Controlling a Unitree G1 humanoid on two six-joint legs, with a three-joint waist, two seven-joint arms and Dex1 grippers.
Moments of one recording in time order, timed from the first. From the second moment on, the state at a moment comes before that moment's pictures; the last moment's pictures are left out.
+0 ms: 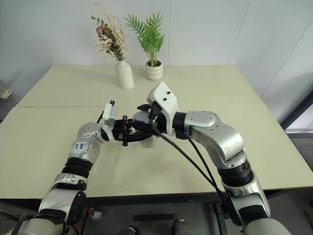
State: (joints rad) left arm -0.84 0.33 0.04 0.59 -0.44 -0.03 -1.39; right arm -0.88 -0.39 0.19 -0.31 0.48 0.85 0.66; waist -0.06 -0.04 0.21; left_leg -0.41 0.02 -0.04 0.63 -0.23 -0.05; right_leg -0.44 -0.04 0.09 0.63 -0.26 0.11
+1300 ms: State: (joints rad) left arm -0.87 0.31 0.03 0.58 -0.47 -0.02 -1.39; right arm -0.98 -0.50 0.17 -0.18 0.53 0.75 0.90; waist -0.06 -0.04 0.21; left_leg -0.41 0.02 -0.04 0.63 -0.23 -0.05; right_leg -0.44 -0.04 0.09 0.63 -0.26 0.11
